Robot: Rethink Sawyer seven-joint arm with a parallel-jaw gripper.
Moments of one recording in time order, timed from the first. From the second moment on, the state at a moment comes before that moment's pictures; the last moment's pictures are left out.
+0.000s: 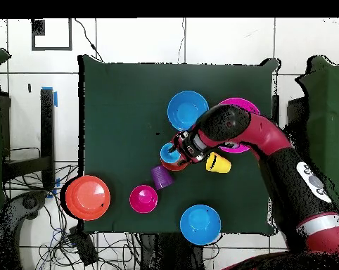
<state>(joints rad) -0.81 -0.50 0.62 1.59 -0.21 1.23 2.51</state>
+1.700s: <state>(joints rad) -0.60 -0.80 0.66 1.59 -0.43 1.24 2.51</state>
